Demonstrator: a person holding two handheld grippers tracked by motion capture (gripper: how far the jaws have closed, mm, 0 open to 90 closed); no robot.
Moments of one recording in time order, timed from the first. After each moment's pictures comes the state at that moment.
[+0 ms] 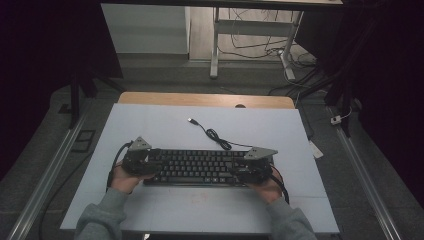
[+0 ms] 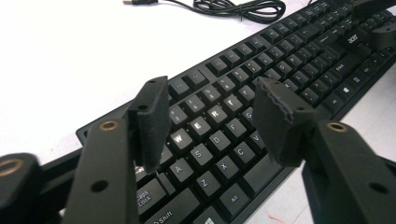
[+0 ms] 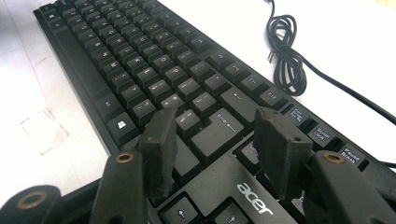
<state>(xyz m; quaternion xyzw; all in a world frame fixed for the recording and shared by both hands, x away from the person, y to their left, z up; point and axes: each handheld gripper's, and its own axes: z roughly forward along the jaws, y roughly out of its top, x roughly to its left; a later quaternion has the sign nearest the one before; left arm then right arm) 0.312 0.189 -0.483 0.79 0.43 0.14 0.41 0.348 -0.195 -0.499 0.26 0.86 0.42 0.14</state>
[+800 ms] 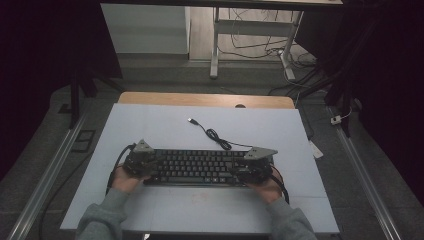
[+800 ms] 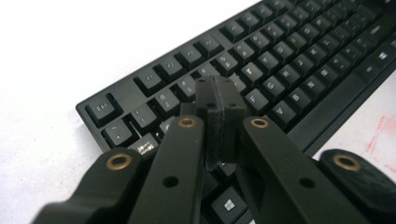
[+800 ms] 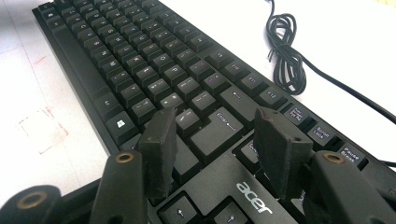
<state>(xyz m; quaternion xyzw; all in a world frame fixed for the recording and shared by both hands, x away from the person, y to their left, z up) 0.318 0.188 -0.501 0.82 0.43 0.13 0.36 0.348 -0.195 -0.500 0.27 0.86 0.42 0.14</state>
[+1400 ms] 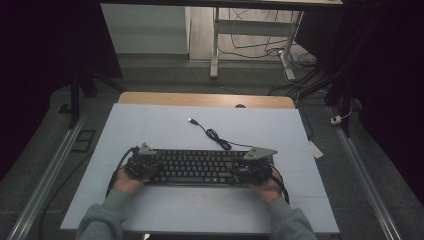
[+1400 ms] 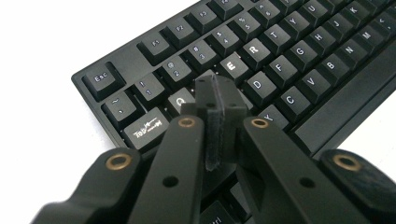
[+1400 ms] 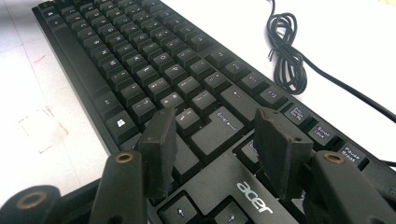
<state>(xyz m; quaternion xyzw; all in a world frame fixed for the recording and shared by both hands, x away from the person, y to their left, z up) 0.322 0.187 -0.516 0.83 0.44 0.13 0.32 0.348 -0.195 -0.500 0.27 0.86 0.42 0.13</state>
